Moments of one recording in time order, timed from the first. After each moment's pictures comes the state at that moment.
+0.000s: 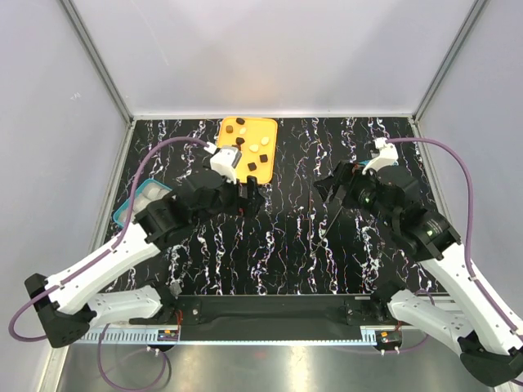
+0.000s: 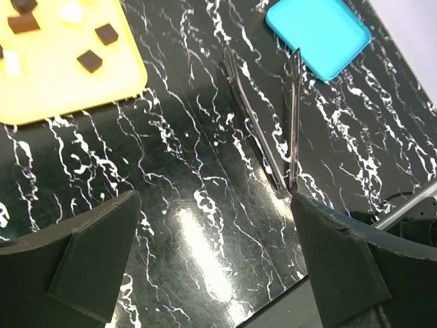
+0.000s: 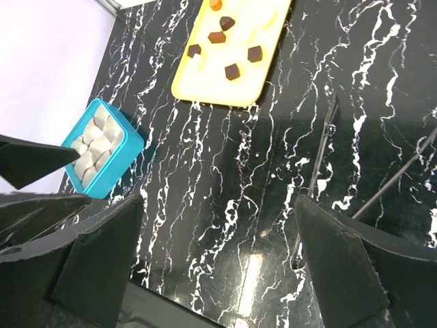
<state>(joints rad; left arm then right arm) -0.88 1.04 1.11 -0.52 -0.22 -0.41 0.60 0.85 1.11 -0.60 0.12 0.57</state>
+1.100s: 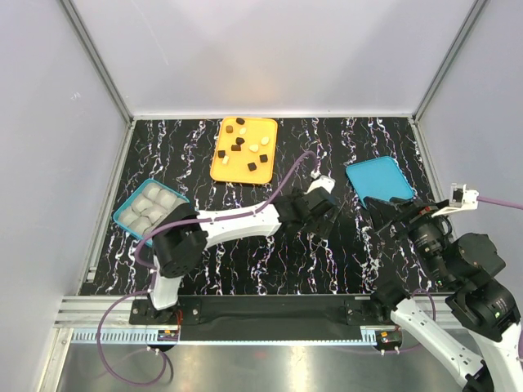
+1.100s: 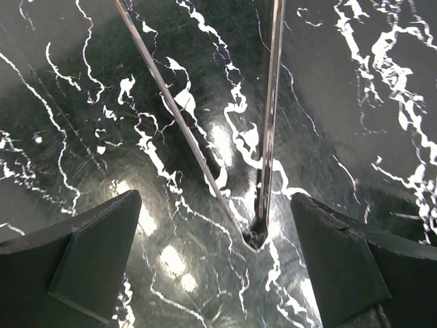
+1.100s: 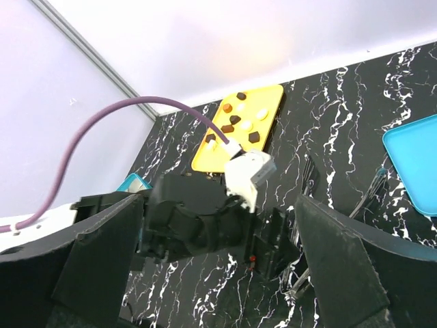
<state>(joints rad) -1.12 1.93 1.49 -0.44 -0.30 -0.52 0.60 0.37 1.04 -0.65 0.27 0.54</state>
